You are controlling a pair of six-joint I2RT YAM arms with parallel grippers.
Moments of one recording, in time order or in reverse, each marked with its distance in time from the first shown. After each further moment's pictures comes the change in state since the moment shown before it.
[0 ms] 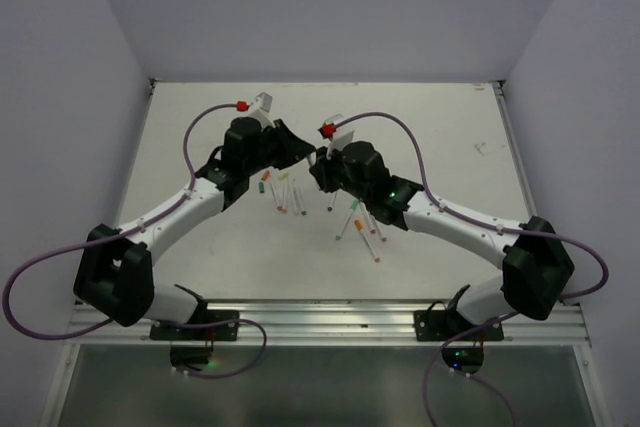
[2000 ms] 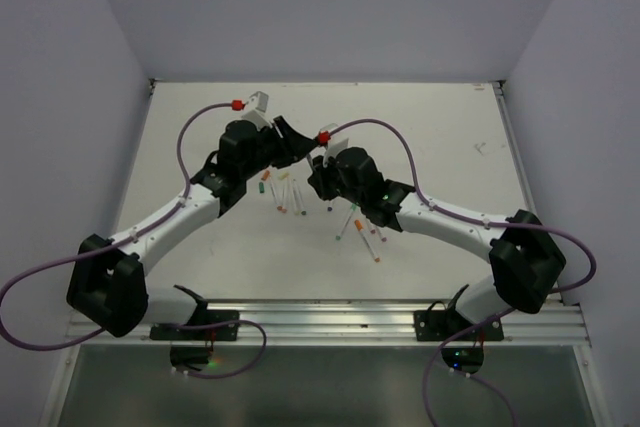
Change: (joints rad) left arm -0.019 -0.055 -0.030 0.049 -0.035 0.026; right arm 0.004 0.052 -0.041 0.025 -0.032 0.019
